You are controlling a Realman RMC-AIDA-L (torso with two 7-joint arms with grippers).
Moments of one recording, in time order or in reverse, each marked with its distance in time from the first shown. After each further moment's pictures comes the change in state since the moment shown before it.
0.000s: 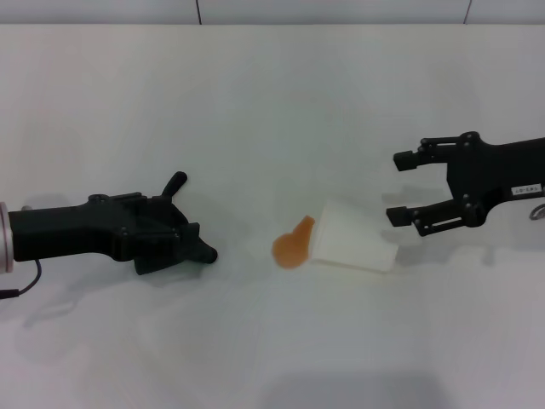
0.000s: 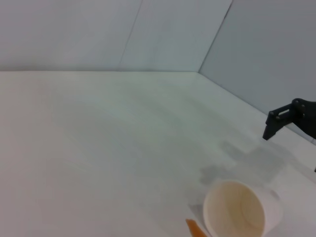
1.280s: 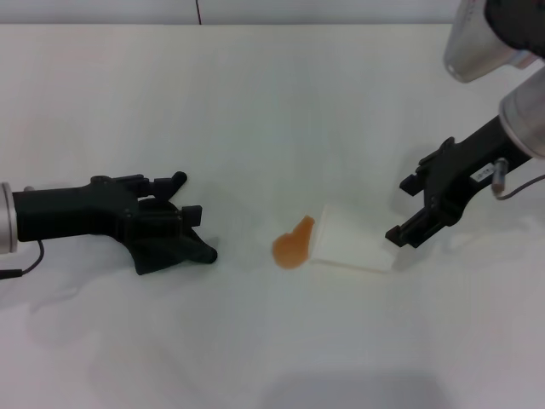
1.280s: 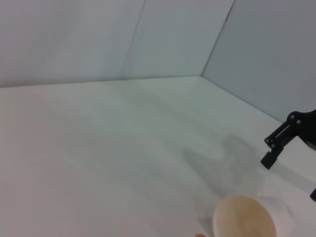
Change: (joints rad) left arm -0.035 0.007 0.000 0.000 -0.002 -0.021 0.000; right arm 0.164 0.003 -0.384 -0.408 -0.432 -0.054 0.803
